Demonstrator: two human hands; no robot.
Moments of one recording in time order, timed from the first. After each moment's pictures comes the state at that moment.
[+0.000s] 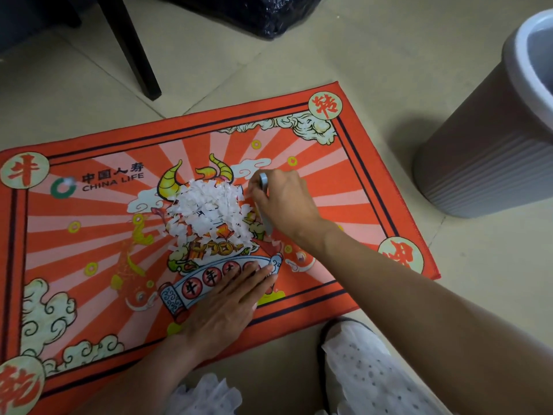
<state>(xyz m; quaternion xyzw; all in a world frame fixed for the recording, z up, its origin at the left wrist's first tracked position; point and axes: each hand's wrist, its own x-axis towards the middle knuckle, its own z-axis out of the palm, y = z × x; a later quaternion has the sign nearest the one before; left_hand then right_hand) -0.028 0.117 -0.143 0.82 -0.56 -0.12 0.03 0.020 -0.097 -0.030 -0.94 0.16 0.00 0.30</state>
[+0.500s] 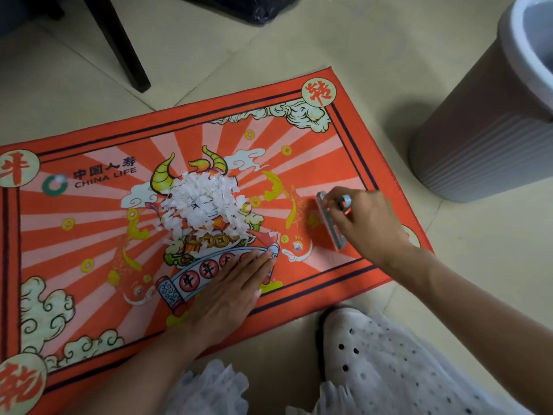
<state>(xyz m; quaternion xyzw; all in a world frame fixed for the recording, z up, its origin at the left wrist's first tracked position) -0.028 0.108 -0.139 0.83 -0.55 -0.13 0.02 -0.084 -0.164 -0.024 -0.95 0.21 0.00 0.22</state>
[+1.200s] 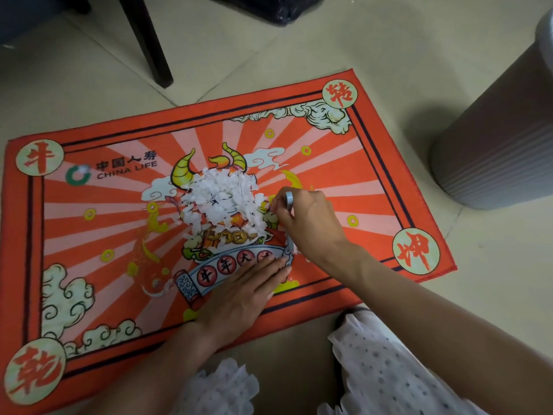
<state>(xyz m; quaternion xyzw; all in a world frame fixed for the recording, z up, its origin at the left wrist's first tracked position) -0.029 0.117 -0.138 0.81 -0.56 -0.14 0.07 -0.021 -0.080 -0.044 -0.93 0.18 -0.02 0.32</state>
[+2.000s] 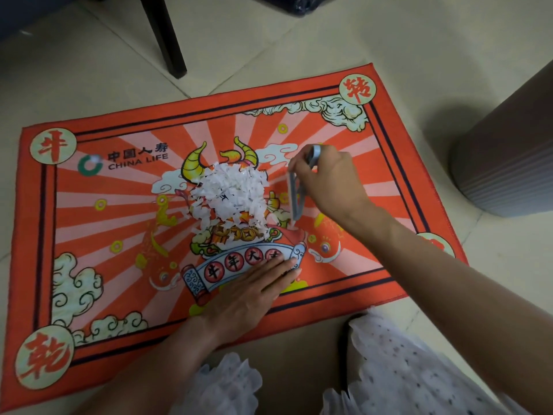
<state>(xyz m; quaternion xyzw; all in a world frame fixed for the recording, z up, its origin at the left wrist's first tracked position) -0.027 0.122 -0.144 0.80 -0.57 -0.18 0.11 0.024 -0.110 -0.032 -0.90 0.22 -0.04 0.38</state>
